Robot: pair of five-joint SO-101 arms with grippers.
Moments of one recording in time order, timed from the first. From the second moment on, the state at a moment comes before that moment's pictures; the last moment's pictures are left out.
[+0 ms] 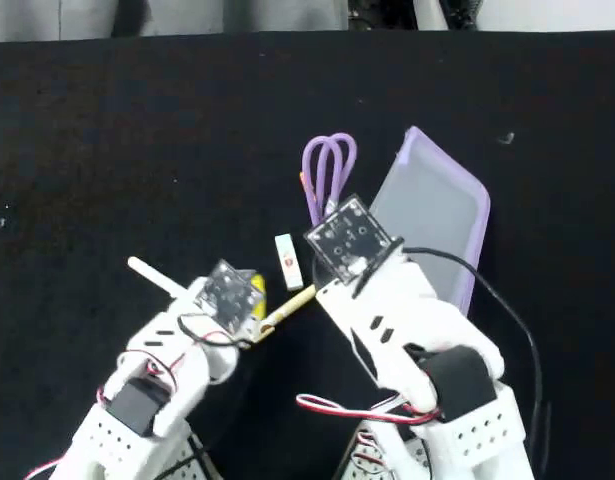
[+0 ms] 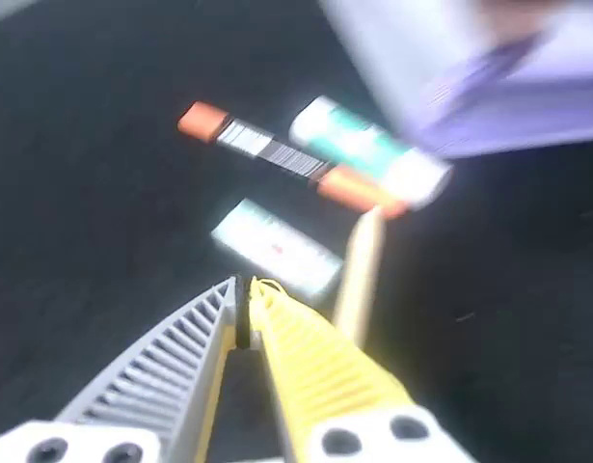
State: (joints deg) left arm 29.9 -104.0 95.5 40.7 -10.9; right arm -22.7 -73.9 53.2 67.4 17.7
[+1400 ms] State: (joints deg) left arm 35.3 -100.8 96.1 26.7 -0.5; right arm -22.7 -74.0 46.6 76.1 15.7
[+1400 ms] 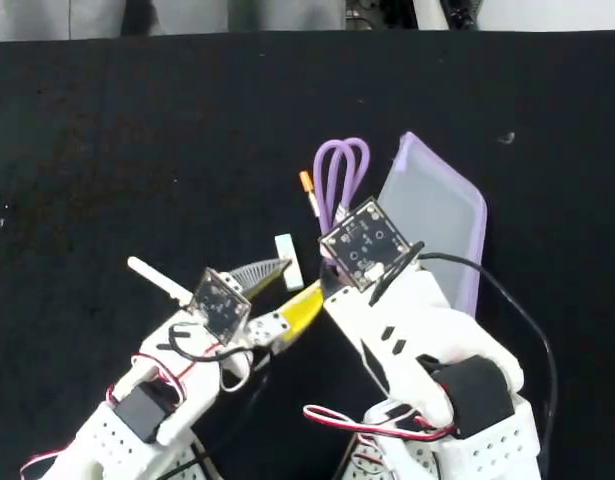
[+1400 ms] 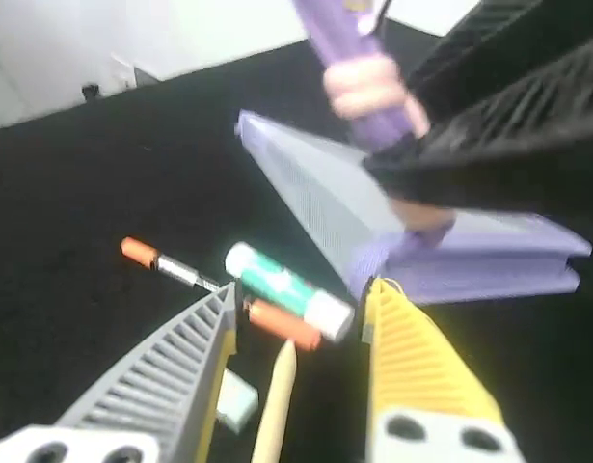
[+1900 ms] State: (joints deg) left arm 36.8 -63.7 79.9 13.8 3.3; right arm -22.7 -74.0 46.6 76.1 15.7
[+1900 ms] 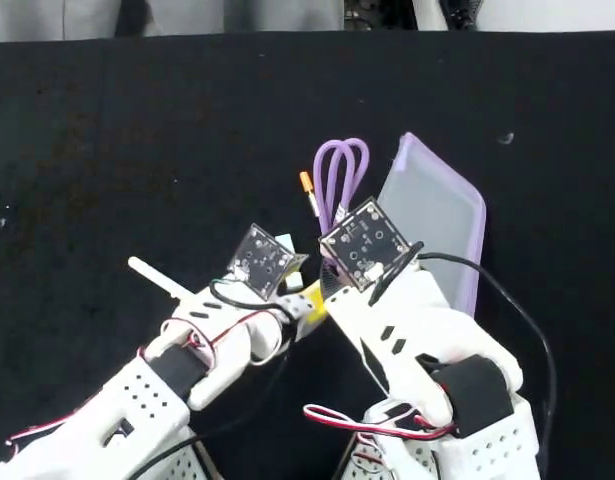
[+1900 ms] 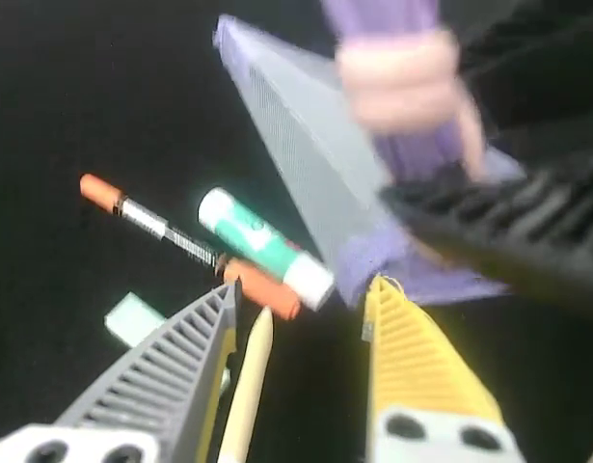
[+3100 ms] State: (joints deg) left arm 38.7 -46.6 75.8 2.0 3.3; right arm -22.6 -74.0 46.6 77.1 15.7
